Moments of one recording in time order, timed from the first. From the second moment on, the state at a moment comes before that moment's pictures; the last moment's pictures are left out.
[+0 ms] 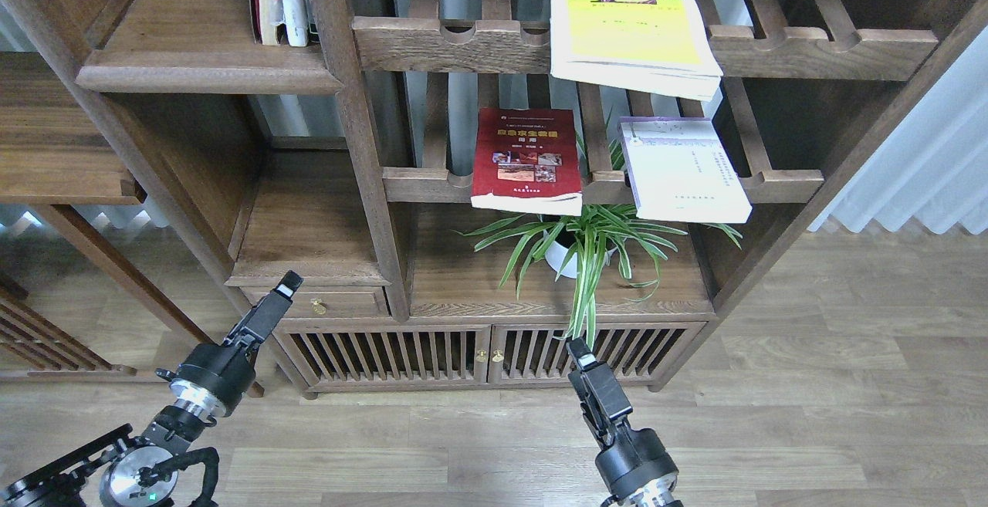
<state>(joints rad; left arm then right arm) -0.19 0.28 -0.65 -1.00 -0.14 -0.49 -0.40 -0.24 0.01 0.98 1.14 -0.04 0.58 0.24</state>
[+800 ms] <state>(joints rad) -0.20 0.21 -0.70 -1.09 -0.24 -0.49 -0.39 -0.21 0.02 1.01 1.15 -0.04 0.58 0.24</state>
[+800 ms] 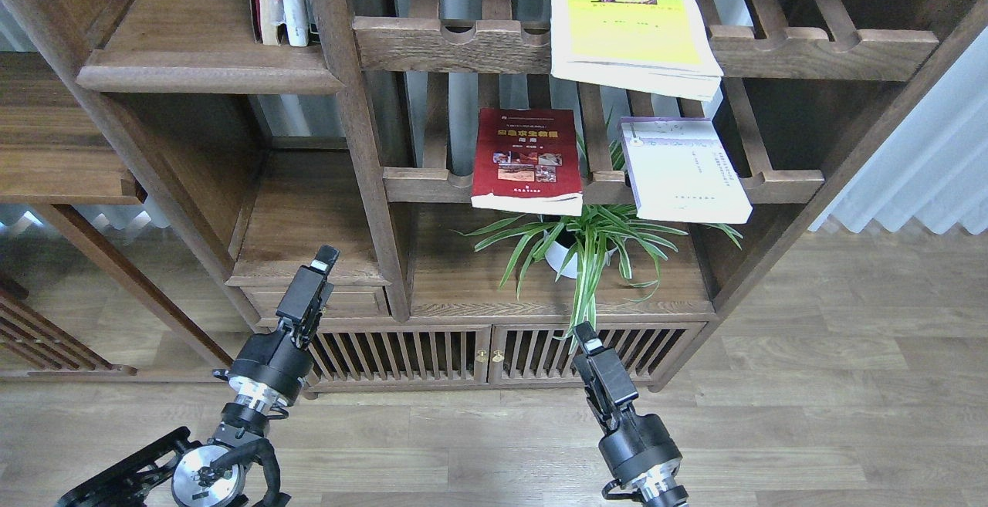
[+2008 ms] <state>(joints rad) -0.12 0.06 -0.85 -1.15 -0.22 -0.49 -0.34 -0.21 0.01 1.03 1.16 -0.04 0.58 0.24</state>
